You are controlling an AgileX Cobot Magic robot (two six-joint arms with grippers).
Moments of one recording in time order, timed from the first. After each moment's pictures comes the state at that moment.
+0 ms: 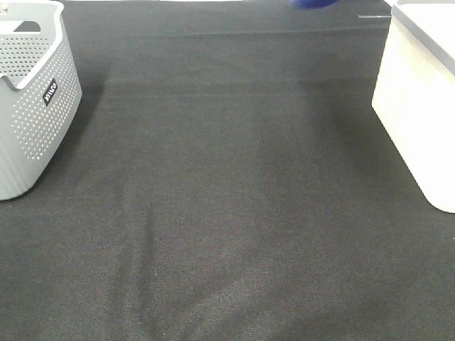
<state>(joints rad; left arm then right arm) 0.01 -0.01 -0.50 -0.02 1.05 0.01 0.08 1.68 -1.77 0.62 0.92 -0.23</state>
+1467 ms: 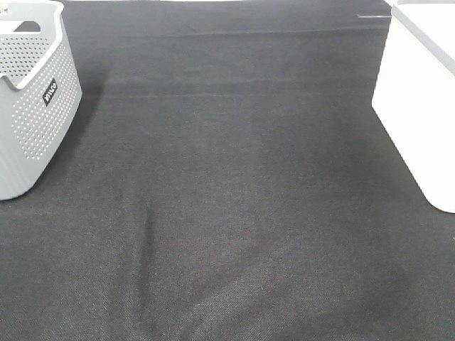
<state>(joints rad) 0.01 -0.01 -0.50 -0.02 1.05 0.01 -0.27 1.94 -1.83 0.06 0.99 0.00</state>
